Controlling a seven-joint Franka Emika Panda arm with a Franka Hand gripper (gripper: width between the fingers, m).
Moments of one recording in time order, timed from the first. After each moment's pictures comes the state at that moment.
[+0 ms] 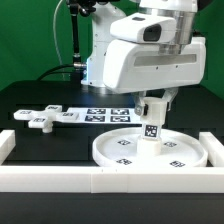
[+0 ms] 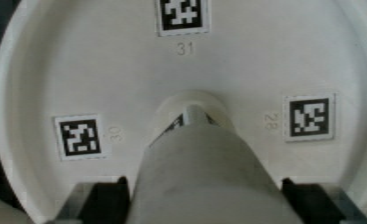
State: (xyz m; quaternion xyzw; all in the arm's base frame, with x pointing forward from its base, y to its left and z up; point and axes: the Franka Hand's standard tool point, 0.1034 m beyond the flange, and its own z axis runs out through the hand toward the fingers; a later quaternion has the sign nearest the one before) arm 0.553 0.044 0.077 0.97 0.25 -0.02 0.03
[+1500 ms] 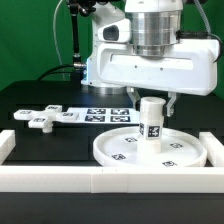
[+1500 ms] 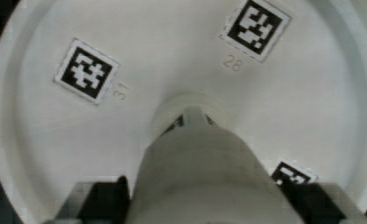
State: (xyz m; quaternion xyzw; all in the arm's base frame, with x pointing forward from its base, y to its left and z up) arm 0.549 0.040 0.075 0.91 -0.40 -0.04 -0.04
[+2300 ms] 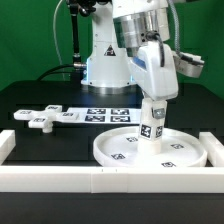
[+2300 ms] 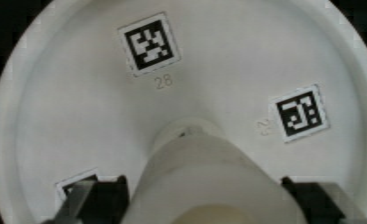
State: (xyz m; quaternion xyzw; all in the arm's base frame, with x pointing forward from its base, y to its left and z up) arm 0.550 0.045 0.074 0.67 -0.73 -0.06 -0.09
